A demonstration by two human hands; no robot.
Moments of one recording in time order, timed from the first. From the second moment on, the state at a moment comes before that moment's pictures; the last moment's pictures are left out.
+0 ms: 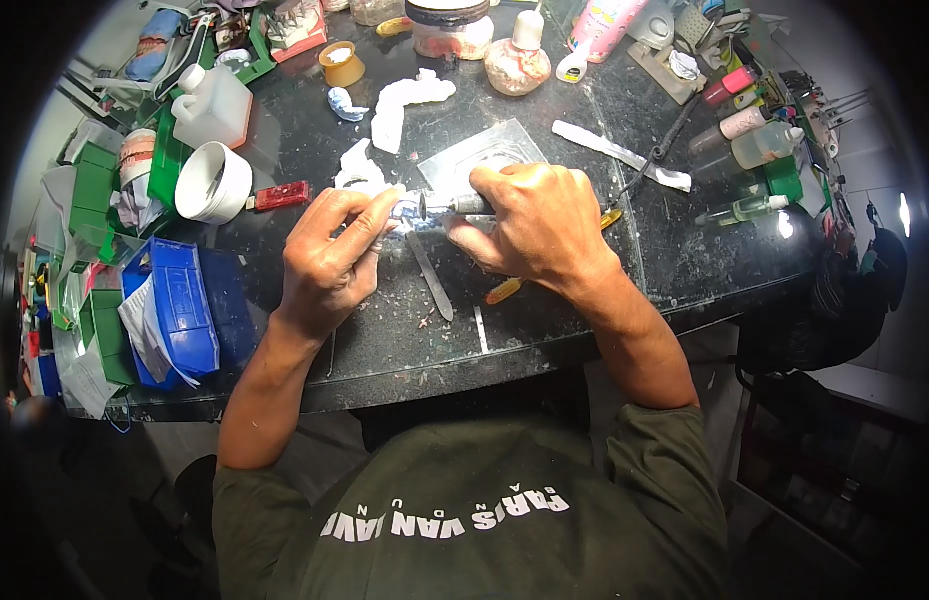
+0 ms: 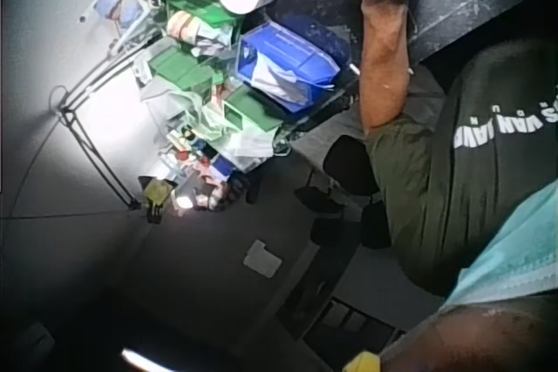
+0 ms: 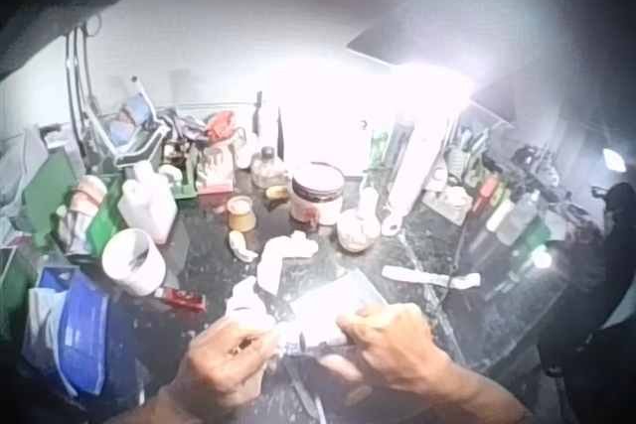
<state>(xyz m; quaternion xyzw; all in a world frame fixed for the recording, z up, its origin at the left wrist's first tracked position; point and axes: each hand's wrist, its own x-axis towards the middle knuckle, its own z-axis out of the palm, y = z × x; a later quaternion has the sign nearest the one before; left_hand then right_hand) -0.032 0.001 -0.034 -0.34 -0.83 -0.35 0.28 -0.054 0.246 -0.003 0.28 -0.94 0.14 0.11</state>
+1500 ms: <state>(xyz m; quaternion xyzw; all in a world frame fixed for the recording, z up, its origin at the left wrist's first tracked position) -0.025 -0.006 -0.030 -0.06 -0.83 -0.56 -0.01 -0.053 0.230 -0.007 0.33 -0.93 0.12 0.04</state>
